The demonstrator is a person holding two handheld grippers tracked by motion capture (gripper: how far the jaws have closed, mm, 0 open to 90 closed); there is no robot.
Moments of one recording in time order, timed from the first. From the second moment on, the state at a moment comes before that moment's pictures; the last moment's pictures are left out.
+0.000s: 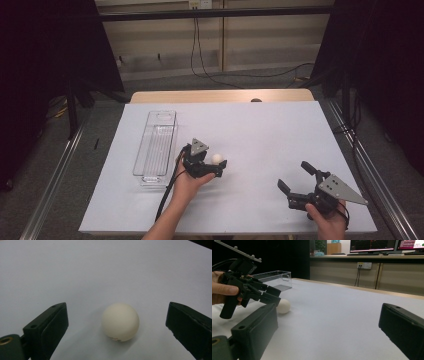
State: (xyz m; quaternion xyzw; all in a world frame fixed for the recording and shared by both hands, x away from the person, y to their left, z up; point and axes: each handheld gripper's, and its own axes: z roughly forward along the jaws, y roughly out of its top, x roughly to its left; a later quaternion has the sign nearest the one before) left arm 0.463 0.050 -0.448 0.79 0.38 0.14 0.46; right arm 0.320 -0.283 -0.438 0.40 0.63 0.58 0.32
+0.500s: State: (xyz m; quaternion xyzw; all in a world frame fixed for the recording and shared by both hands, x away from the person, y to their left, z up) left arm 0.466 0.047 -0.448 0.79 0.40 0.13 0.45; right arm 0.320 -0.283 -0.438 0.40 0.63 0.58 0.32
